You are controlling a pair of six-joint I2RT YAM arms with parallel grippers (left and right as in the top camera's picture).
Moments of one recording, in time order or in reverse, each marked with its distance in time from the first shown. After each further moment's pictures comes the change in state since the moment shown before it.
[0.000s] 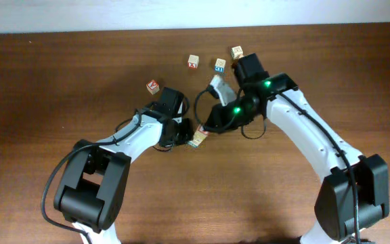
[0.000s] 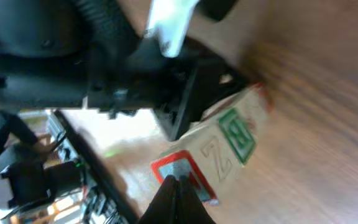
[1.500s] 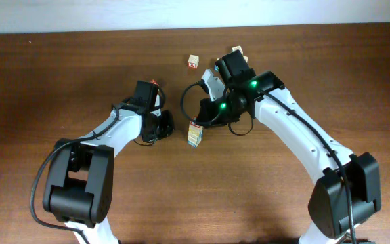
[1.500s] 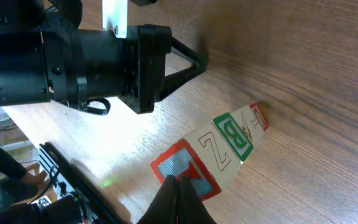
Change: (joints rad) left arm 0.168 0.000 0.002 -0.009 0.032 -0.003; right arm 0.069 0.031 0.084 0.043 0.137 0.200
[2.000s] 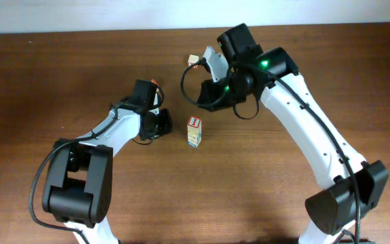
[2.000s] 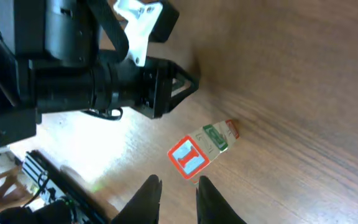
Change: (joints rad) left arm 0.008 0.000 0.007 0.002 -0.041 0.012; right arm -0.007 0.027 0.330 -0.251 0.121 -0.069
